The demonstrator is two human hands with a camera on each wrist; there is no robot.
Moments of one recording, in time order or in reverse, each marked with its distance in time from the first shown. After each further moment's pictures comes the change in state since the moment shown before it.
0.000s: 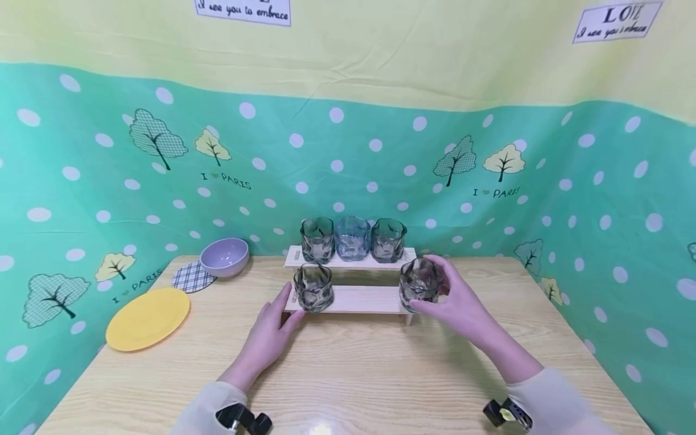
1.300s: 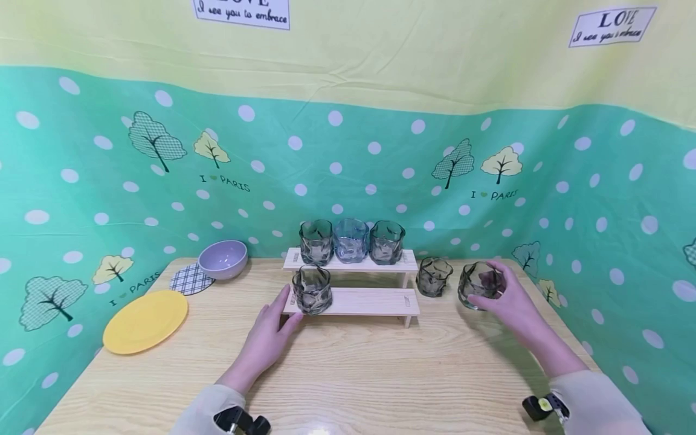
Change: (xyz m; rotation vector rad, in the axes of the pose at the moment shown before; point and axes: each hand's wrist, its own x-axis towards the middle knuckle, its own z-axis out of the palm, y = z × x) left_hand -0.001 -0.001 0.001 -0.002 -0.002 -0.016; right_hand -0.001 0.077 -0.086 -0.119 0.093 0.171
